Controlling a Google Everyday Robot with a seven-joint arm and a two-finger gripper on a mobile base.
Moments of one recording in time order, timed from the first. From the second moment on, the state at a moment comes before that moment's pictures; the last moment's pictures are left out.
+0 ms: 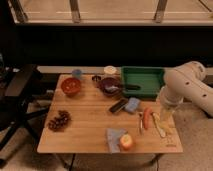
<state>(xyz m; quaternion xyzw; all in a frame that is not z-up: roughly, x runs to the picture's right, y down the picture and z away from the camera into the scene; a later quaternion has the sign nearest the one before) 0.285 0.104 0.684 -0.28 0.02 0.02 0.96</state>
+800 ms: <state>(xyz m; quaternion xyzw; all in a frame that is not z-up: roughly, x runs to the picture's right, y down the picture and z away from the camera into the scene) 0.224 0.105 0.701 -0.24 -0.06 -0.07 0.97</state>
